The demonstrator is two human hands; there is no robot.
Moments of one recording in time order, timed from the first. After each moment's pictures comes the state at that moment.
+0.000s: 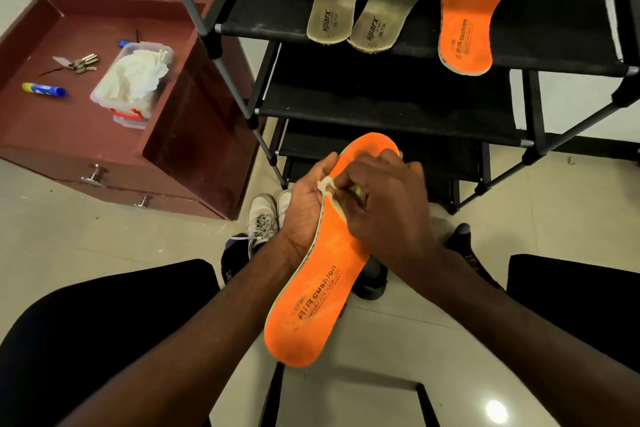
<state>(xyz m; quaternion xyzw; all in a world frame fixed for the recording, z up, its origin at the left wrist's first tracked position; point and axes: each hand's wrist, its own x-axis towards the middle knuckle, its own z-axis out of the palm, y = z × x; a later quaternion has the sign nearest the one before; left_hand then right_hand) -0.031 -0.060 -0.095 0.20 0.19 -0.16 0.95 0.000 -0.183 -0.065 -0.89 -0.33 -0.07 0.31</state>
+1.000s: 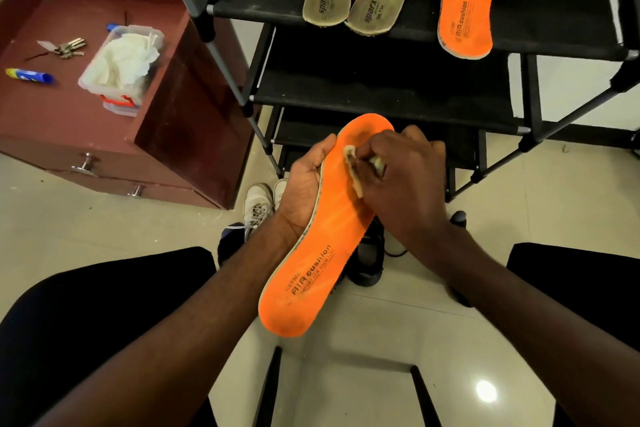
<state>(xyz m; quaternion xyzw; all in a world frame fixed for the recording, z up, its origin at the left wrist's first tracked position) -0.026 -0.058 -0.086 0.27 0.21 -0.13 0.93 0.016 -0.194 -0.069 -0.91 -0.28 -0.09 0.31</state>
